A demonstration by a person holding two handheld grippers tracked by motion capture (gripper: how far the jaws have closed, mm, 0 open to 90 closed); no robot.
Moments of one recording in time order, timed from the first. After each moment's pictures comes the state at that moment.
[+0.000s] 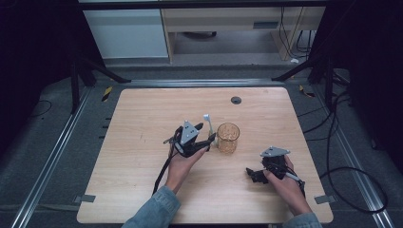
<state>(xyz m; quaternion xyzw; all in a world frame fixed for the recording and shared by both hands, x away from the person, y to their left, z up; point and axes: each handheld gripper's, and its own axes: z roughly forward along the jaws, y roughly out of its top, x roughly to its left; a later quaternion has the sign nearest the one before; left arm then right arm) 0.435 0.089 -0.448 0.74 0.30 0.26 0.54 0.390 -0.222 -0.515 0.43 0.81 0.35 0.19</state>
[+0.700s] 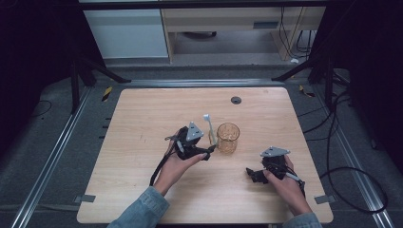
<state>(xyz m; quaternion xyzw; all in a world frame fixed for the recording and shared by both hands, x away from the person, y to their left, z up) 0.427 0.089 -0.433 0.83 0.29 0.20 0.43 0.390 -0.222 -0.515 0.43 0.81 0.35 0.19</state>
